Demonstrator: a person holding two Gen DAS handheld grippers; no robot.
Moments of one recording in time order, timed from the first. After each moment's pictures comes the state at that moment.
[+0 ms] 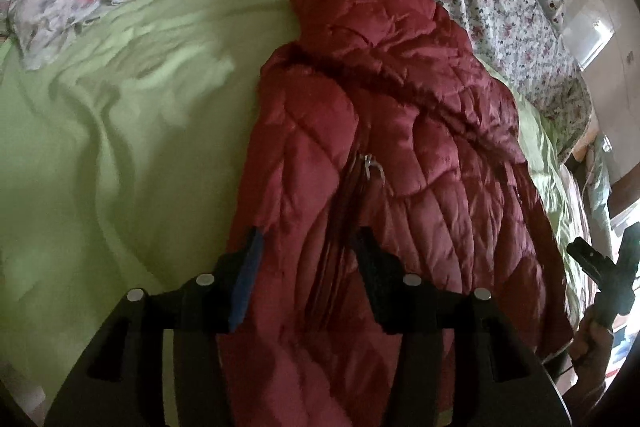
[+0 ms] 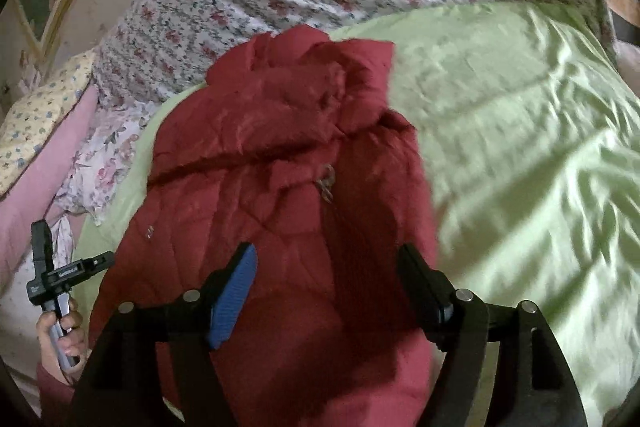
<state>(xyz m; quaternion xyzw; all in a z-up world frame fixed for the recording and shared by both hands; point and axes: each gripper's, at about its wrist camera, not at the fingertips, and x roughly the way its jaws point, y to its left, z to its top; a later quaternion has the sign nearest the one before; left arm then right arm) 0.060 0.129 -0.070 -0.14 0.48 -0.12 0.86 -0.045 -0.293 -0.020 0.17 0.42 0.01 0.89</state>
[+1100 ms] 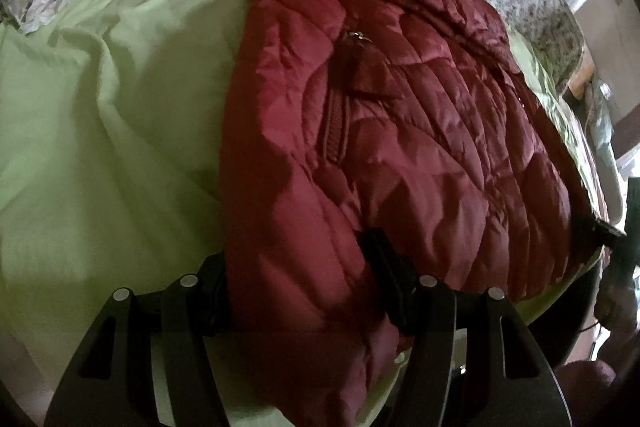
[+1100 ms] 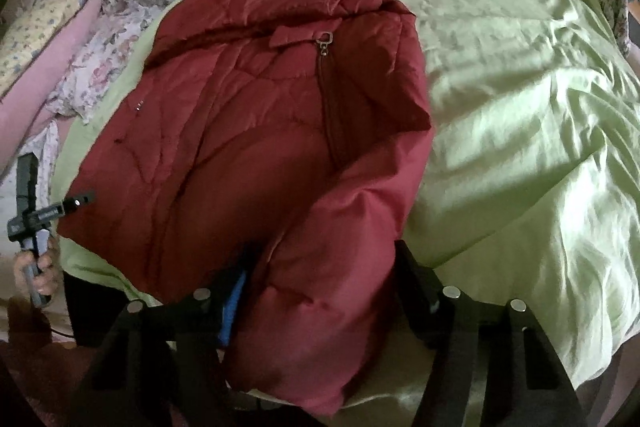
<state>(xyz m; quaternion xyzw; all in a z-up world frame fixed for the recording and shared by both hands) -0.001 0.125 -0.108 -0.07 0.53 -0.16 0.83 -0.110 -0.270 -0.059 0.10 0.52 0.04 0.85</state>
